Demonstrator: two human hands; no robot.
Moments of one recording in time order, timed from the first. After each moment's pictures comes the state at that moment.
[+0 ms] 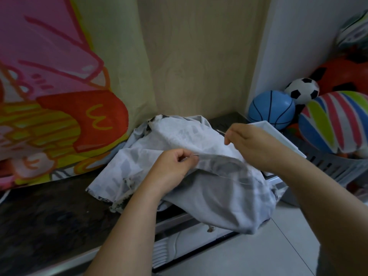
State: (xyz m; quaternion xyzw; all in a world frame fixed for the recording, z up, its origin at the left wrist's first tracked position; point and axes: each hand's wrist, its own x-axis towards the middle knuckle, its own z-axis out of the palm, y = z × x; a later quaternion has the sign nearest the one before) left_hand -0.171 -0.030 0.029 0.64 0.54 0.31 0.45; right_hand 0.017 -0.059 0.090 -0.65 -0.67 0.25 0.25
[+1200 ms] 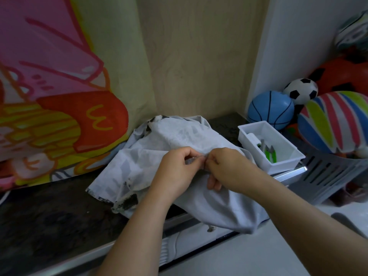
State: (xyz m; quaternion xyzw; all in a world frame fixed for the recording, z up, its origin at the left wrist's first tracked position) left_hand -0.158 -0.041 0.031 0.69 0.52 0.35 0.36; right_hand -0.022 -0.066 0.062 -0.64 -0.67 0.33 0.16
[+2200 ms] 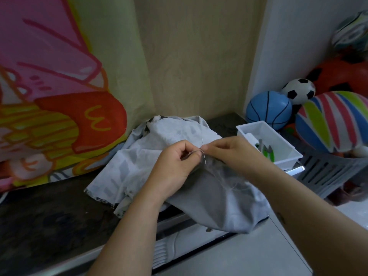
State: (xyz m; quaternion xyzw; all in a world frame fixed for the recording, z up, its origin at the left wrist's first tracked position) left_hand -0.161 -0.040 0.037 0.66 0.45 0.39 0.45; right_hand -0.005 -0.059 0.066 -0.62 -0.59 0.39 0.34
